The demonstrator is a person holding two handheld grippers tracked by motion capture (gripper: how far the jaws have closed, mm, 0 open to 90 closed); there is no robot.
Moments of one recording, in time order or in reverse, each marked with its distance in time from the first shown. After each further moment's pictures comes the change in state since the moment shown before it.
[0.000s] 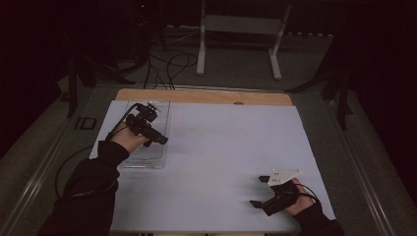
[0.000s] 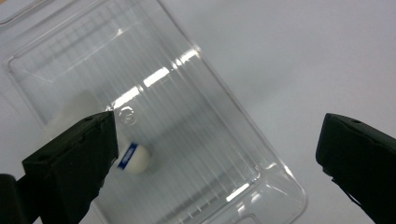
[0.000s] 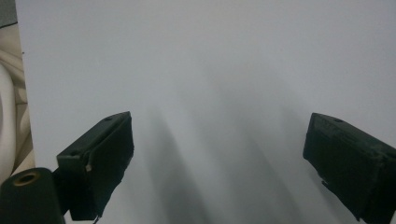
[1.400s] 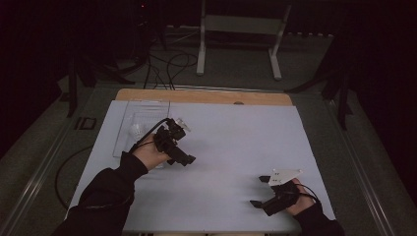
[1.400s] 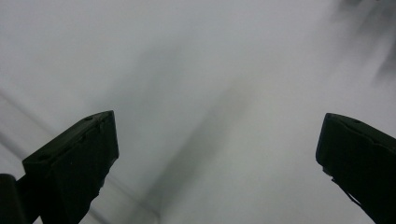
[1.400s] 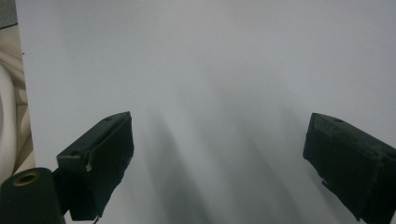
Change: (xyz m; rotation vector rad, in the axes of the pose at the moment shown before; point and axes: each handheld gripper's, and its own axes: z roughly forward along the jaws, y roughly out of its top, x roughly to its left) left arm -0.083 0.005 0.008 -0.112 -0.212 0.254; right arm 0.000 -0.001 -0.001 -0.008 -0.003 0.007
